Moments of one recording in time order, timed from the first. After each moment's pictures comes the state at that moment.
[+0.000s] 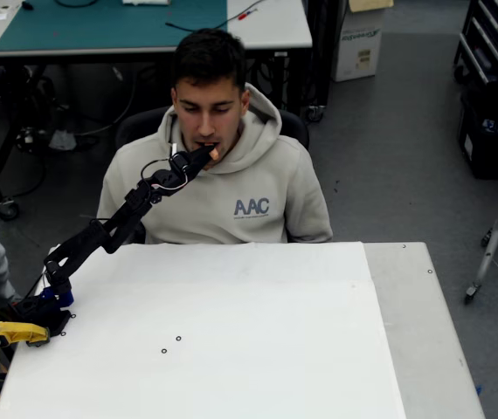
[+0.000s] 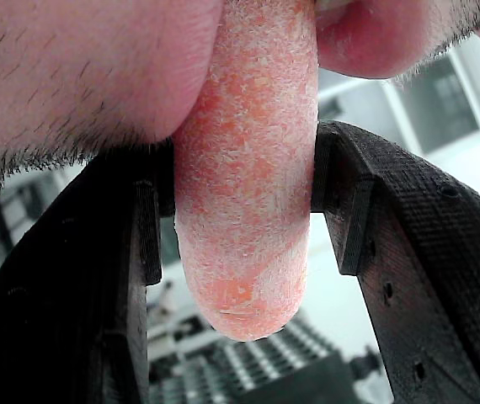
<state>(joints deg) 9.4 32.3 -14.5 26.5 -65.0</state>
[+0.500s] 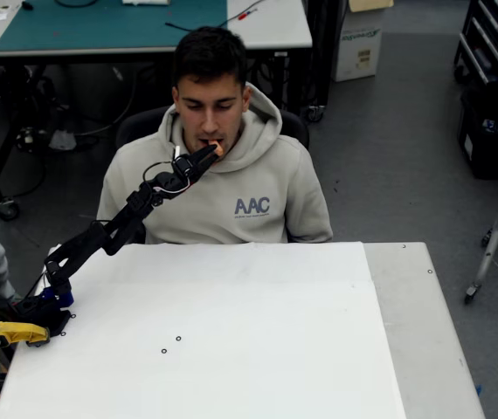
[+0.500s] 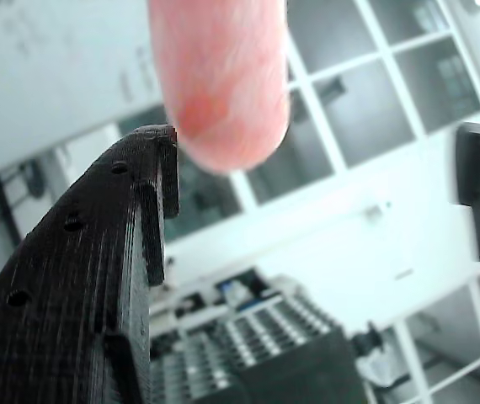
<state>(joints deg) 11.2 32.3 -14.5 26.5 -65.0</state>
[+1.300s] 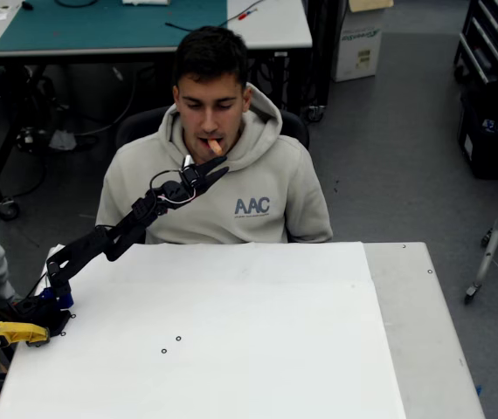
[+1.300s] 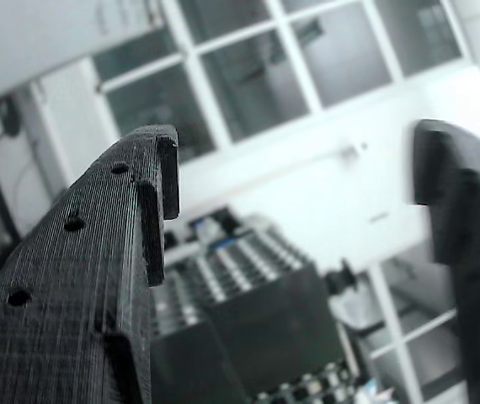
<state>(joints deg) 17.5 32.3 -14.6 26.5 -65.0</state>
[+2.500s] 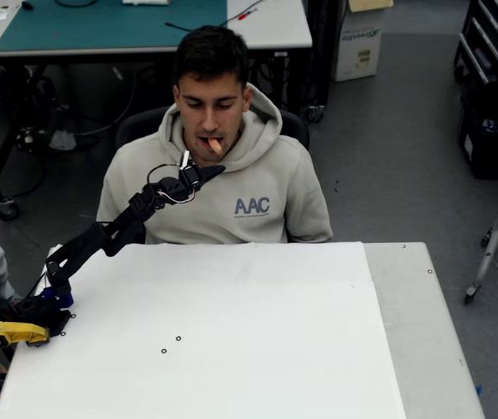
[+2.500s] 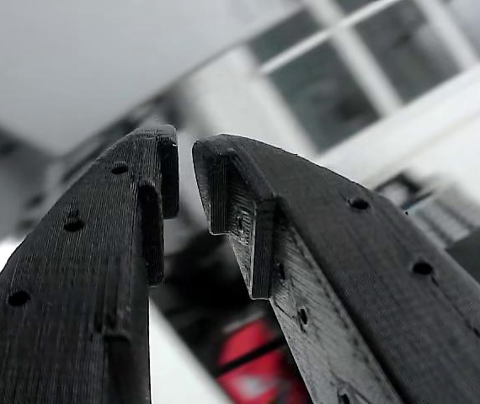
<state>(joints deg) 14.2 39.4 -8.2 40.4 -46.0</state>
